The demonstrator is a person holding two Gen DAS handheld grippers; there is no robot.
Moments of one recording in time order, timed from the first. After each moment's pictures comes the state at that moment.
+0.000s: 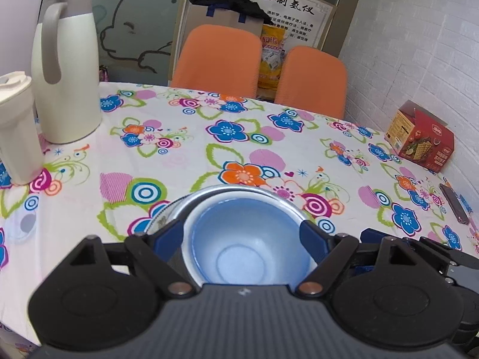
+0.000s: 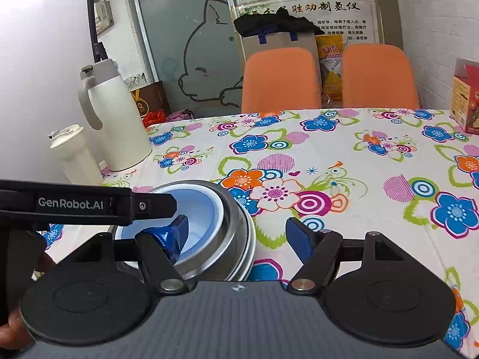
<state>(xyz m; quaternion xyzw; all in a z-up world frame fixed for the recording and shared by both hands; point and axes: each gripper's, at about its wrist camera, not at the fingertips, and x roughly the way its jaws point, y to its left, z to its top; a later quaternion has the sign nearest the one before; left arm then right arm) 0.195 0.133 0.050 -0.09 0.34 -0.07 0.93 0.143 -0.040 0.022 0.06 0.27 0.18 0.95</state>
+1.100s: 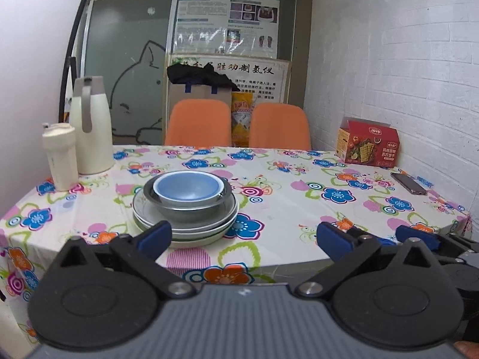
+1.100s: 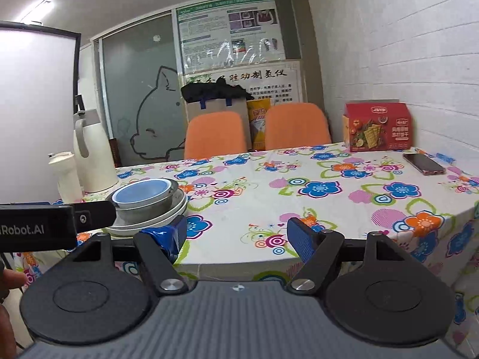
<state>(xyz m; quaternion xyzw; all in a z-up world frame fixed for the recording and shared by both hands) -0.041 0.046 0.050 -0.01 0.18 -0.06 0.98 -0.066 -0.114 0.005 0.06 0.13 0.04 0.99</state>
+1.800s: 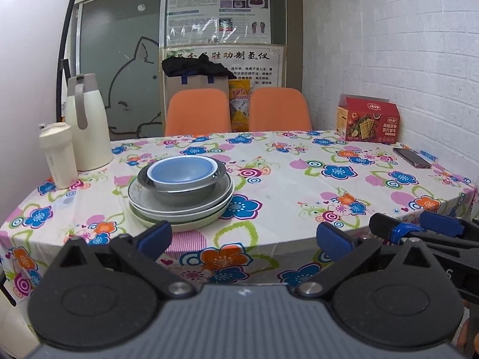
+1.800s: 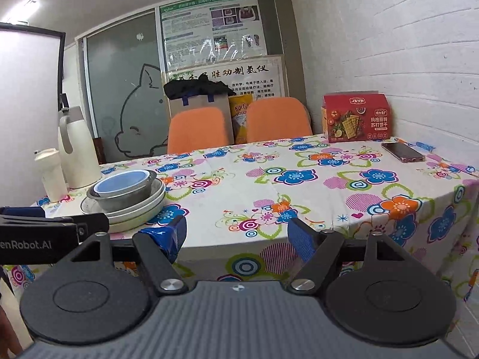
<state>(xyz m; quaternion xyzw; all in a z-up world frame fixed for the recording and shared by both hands) -0.045 0.027 0.032 0.02 0.21 -0.06 0.98 -0.074 -0.129 -0.012 0.06 0.15 0.01 0.99</state>
